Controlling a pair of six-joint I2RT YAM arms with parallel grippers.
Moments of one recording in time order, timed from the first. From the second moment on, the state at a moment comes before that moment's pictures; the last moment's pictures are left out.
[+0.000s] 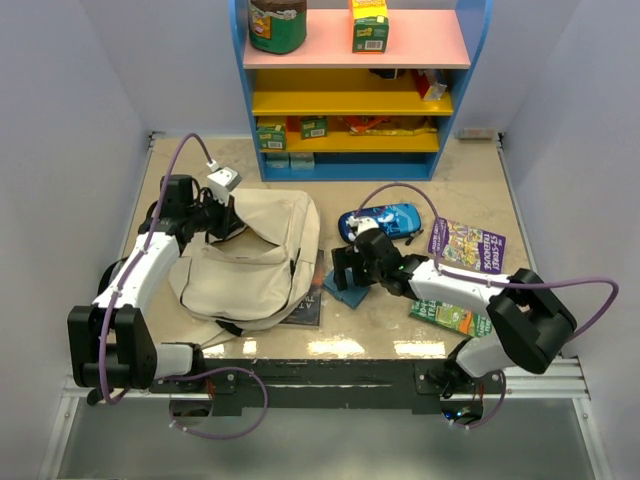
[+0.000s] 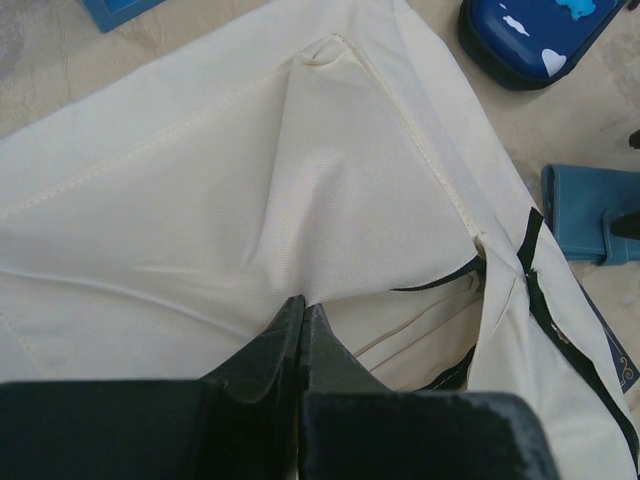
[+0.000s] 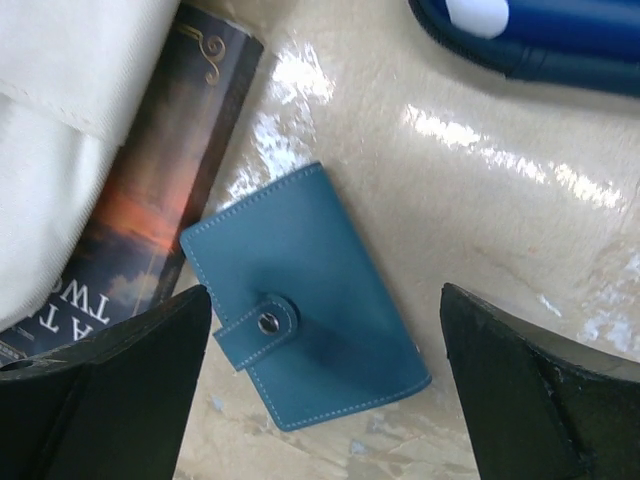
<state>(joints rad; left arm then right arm) -0.02 1.30 0.91 -0.33 0.58 0.26 0.77 1.43 0.69 -0.09 0.11 0.43</state>
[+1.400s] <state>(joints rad) -0.02 1.26 0.91 -0.35 0.58 0.27 1.01 1.57 0.77 -0.20 0.41 0.69</state>
